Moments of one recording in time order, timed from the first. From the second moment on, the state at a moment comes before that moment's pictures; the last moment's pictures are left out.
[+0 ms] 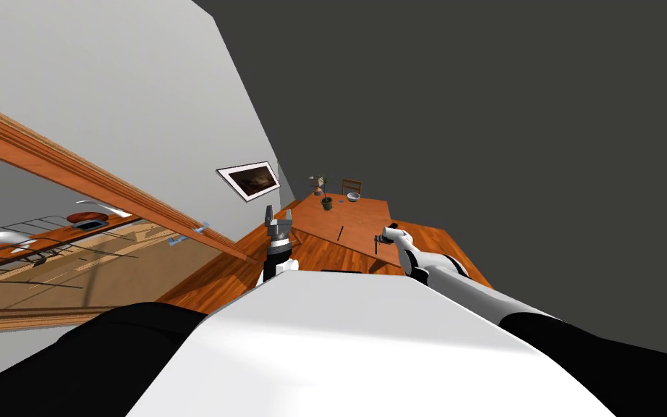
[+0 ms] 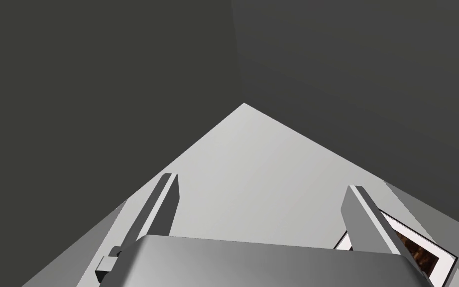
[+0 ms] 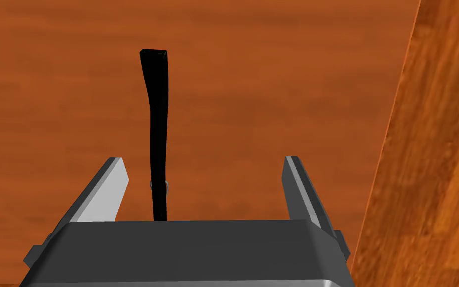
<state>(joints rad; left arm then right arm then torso) 0.54 0.00 -0.02 -2.21 0.06 -0.55 0.16 -0.58 -0.31 -0.26 -0.48 -0.15 0.80 -1.58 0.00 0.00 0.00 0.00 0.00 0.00</state>
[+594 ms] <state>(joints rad) 0.54 0.00 -0.02 -2.21 0.06 -0.55 0.16 -0.65 -0.31 -0.28 -0.36 -0.16 0.87 -1.67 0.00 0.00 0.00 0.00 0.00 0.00</state>
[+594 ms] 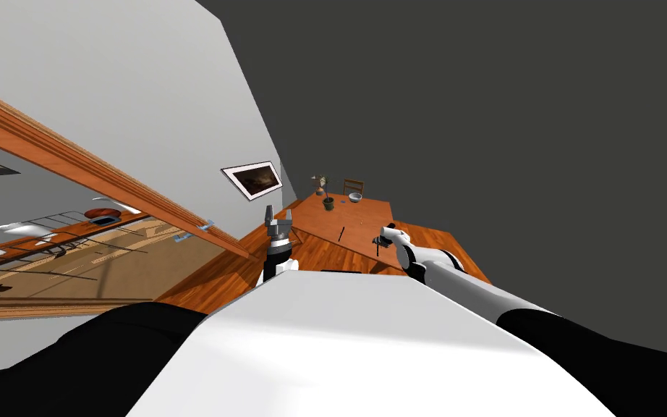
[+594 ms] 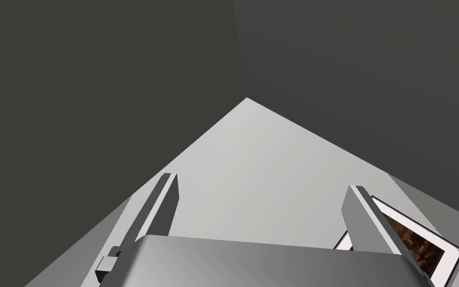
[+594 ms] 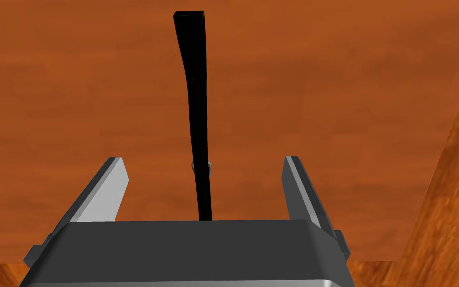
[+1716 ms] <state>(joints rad) 0.54 0.00 -0.02 -2.21 0.06 -0.55 0.16 -0.60 -0.29 -0.28 -0.37 -0.16 0.82 -1.64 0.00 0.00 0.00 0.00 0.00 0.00</state>
